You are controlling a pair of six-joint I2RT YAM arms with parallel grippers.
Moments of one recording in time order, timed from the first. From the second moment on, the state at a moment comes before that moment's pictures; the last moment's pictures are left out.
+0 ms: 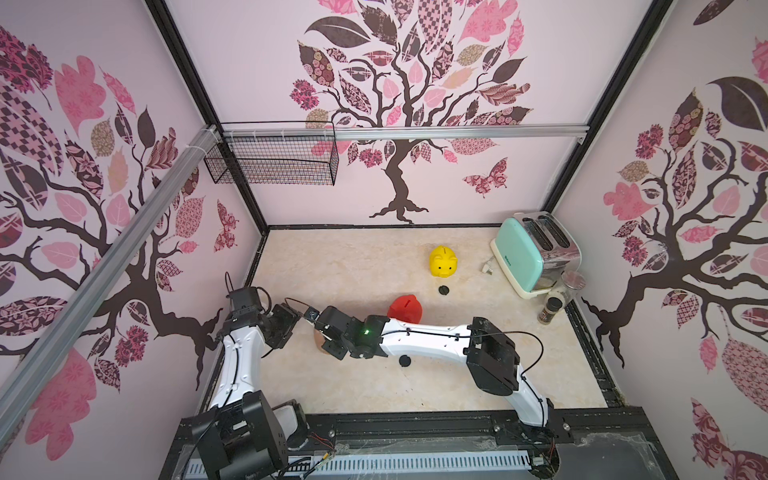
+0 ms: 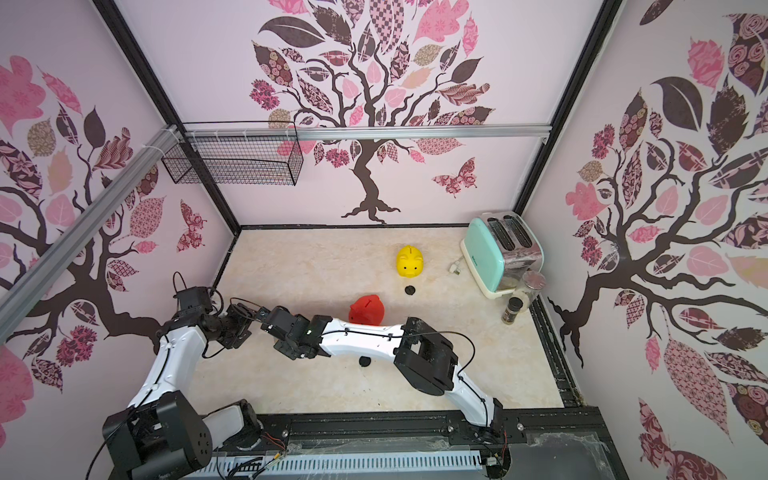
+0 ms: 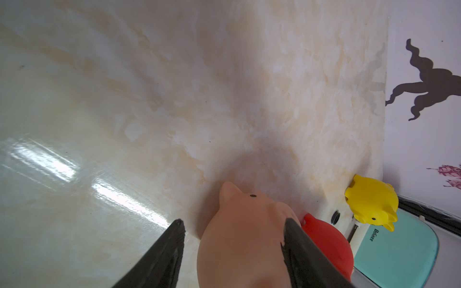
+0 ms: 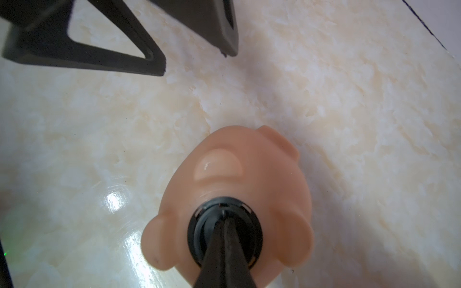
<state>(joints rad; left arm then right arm) 0.38 1.15 0.74 -0.70 0.44 -0.65 1.22 2.18 1.78 -0.43 0.22 0.04</state>
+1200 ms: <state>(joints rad) 0.32 1.31 0.60 -0.38 0.69 -0.76 1.14 2.15 1.71 -0.34 0.02 -0.13</state>
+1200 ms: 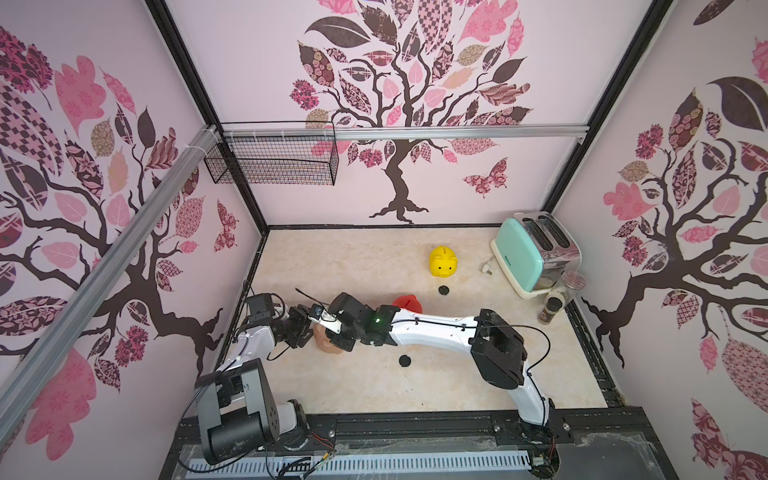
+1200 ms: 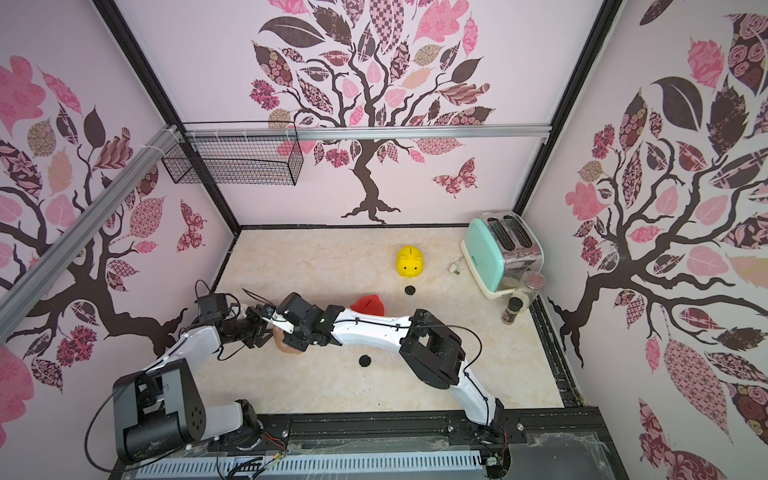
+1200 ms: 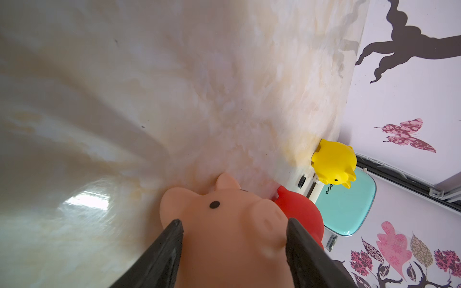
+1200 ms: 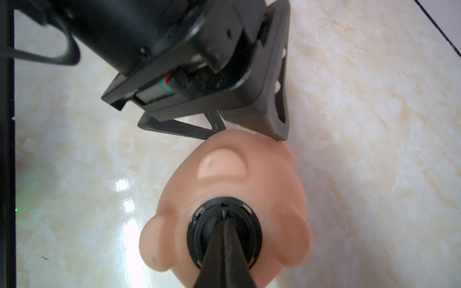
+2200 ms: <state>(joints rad) 0.31 1.31 0.59 -0.37 0.67 -0.77 1.16 2.14 1.67 -0.27 0.08 -0.14</state>
